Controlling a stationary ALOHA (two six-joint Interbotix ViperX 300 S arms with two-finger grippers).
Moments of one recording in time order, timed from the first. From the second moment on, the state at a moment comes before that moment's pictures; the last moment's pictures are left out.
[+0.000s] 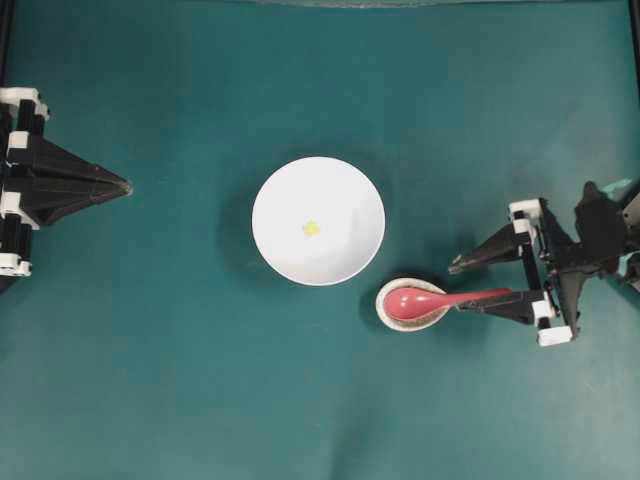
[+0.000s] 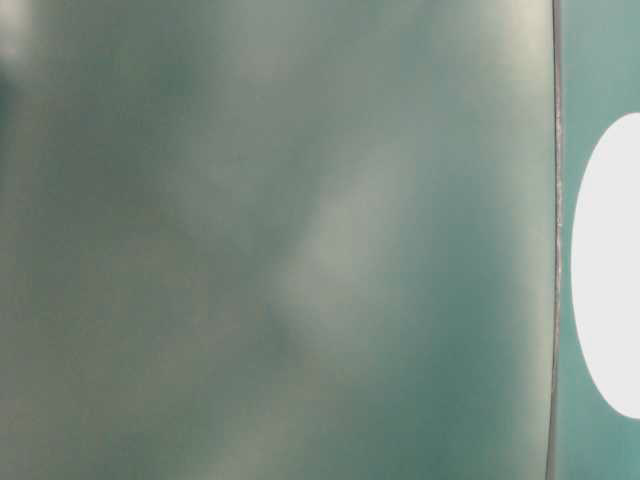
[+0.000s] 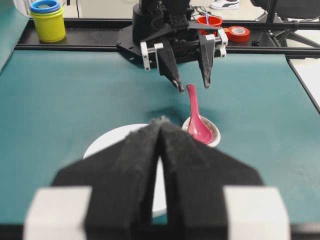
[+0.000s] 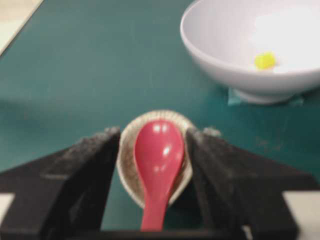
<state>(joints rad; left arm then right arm) 0.00 -0.96 1.18 0.01 -0.22 -0.01 0.24 0.07 1.36 0.11 -1.29 0.16</state>
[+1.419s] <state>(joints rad) 0.00 -0.96 1.18 0.01 -0.22 0.00 0.39 0.22 1.35 0.33 -1.24 0.14</state>
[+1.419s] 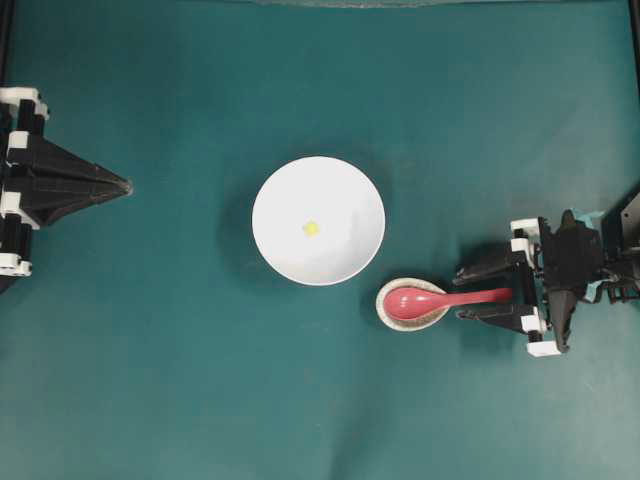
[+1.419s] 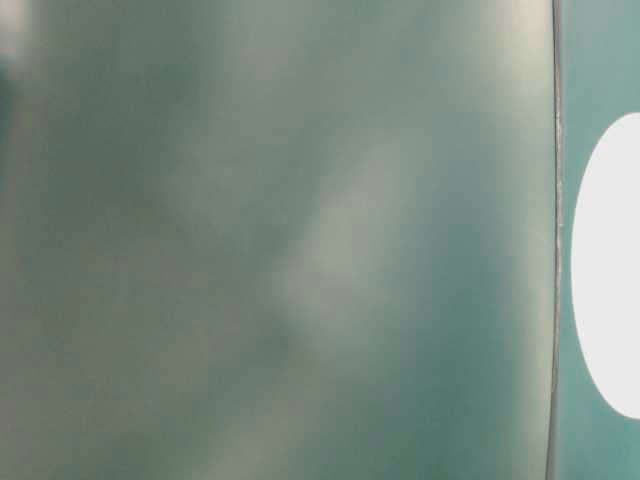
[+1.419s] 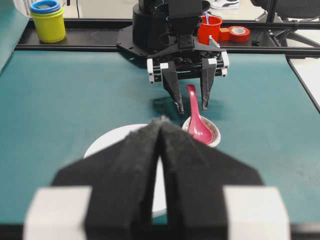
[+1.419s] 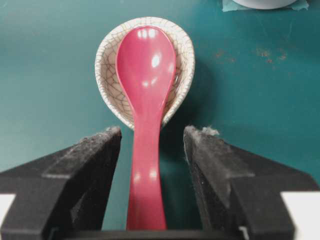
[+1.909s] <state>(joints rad) 0.00 -0.96 1.18 0.01 -0.22 0.00 0.39 0.22 1.35 0.33 -1.22 0.09</state>
